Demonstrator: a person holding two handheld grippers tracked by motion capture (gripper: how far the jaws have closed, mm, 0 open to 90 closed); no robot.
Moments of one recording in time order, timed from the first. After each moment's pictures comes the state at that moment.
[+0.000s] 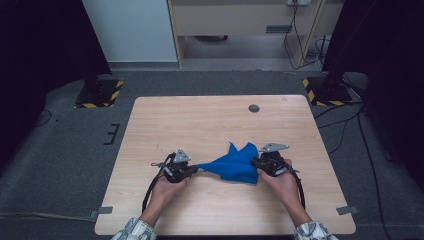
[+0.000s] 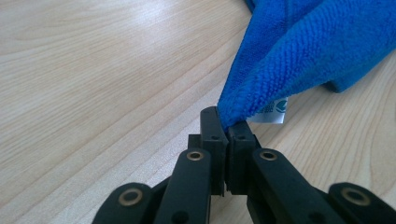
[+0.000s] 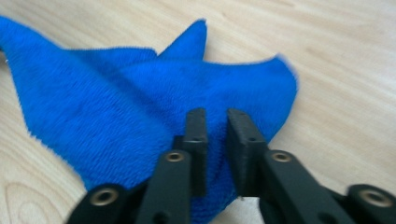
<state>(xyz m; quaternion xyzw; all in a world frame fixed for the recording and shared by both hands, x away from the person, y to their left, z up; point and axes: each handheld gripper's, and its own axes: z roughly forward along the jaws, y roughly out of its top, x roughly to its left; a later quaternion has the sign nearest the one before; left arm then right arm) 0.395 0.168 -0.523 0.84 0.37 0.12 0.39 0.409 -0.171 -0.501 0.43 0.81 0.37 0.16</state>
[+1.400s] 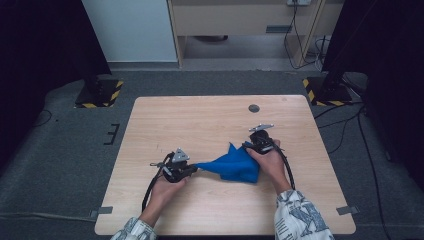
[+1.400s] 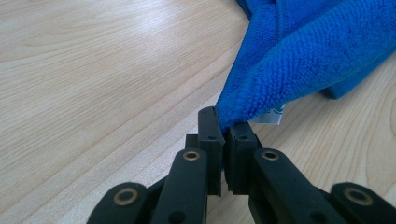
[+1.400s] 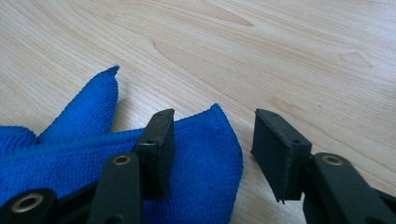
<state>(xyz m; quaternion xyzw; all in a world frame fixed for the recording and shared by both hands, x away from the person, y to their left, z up) 0.396 0.170 -0.522 0.83 0.37 0.12 0.39 0.497 -0.148 -0.524 0.47 0.81 0.32 0.17</state>
